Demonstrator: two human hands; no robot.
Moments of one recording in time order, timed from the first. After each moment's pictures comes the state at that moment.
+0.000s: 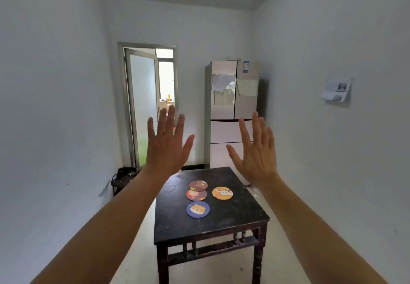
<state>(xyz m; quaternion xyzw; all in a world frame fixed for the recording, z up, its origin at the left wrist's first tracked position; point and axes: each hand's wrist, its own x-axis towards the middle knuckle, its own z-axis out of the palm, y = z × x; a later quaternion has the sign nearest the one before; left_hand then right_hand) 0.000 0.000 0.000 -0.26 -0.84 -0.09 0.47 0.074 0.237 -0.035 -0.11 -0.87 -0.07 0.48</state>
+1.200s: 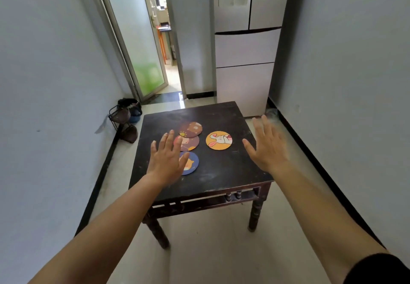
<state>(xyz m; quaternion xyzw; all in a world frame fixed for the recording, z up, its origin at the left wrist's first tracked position) -0.222 0.225 -0.269 -0.23 -0.97 -0.02 0.08 -0.139 0.521 -0.266 -0.15 -0.97 0.06 0.17</state>
